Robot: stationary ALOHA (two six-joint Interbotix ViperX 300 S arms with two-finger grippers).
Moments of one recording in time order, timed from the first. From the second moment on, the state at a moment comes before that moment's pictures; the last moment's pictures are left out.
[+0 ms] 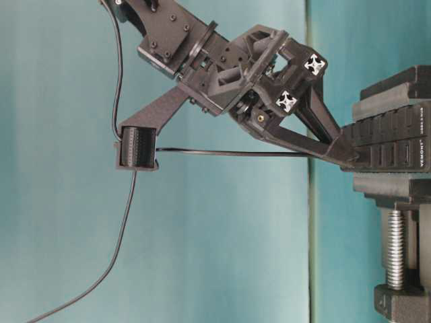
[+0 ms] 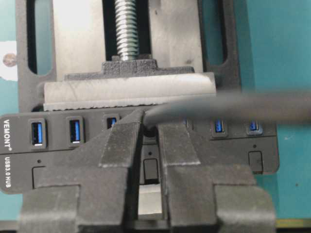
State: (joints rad) left arm -0.01 -0.95 1.17 0.01 0.07 -0.05; right arm -0.09 0.11 0.53 -0.07 0.32 0.01
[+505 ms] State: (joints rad) left arm -0.01 -0.95 1.17 0.01 0.07 -0.05; right arm -0.09 0.12 0.51 -0.07 0.33 0.01
